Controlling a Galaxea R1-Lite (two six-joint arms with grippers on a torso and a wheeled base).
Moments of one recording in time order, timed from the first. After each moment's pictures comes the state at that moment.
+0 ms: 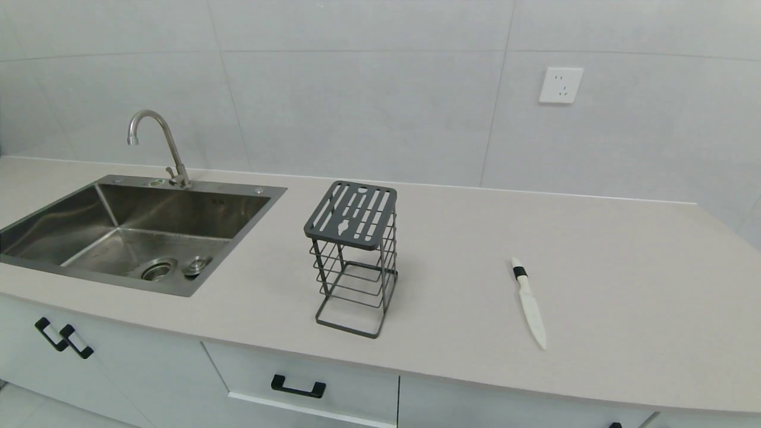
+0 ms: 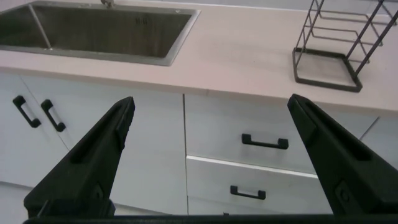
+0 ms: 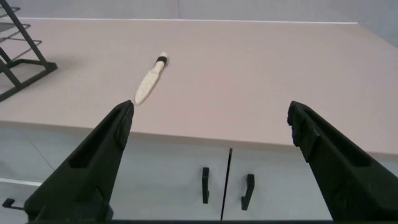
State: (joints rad) left arm 0.00 0.00 0.00 0.00 0.00 -0.01; right arm 0.00 0.02 0.00 0.01 -0.02 0.01
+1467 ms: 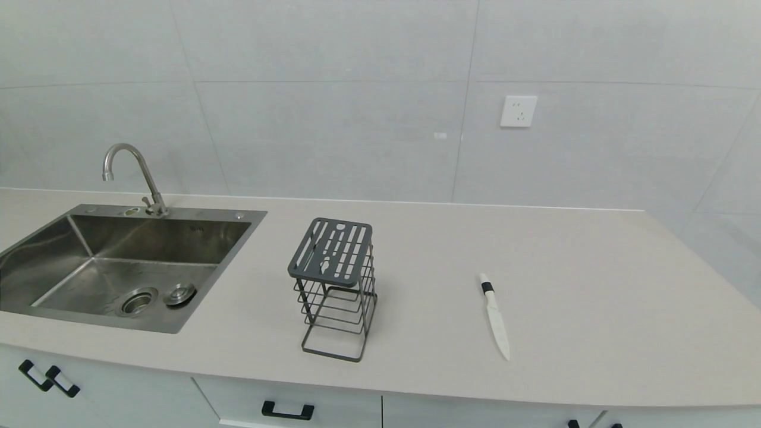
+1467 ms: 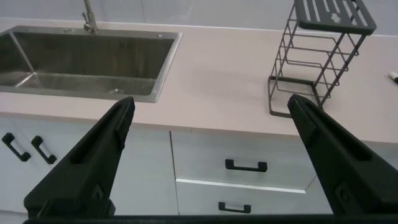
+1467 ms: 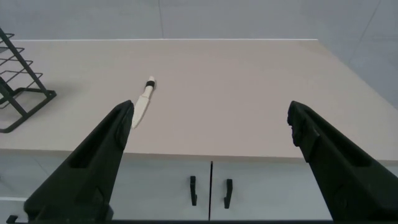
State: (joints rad) left arm 0.00 0.00 0.00 0.00 0.00 -0.01; right arm 0.00 0.02 0.00 0.01 -0.02 0.01
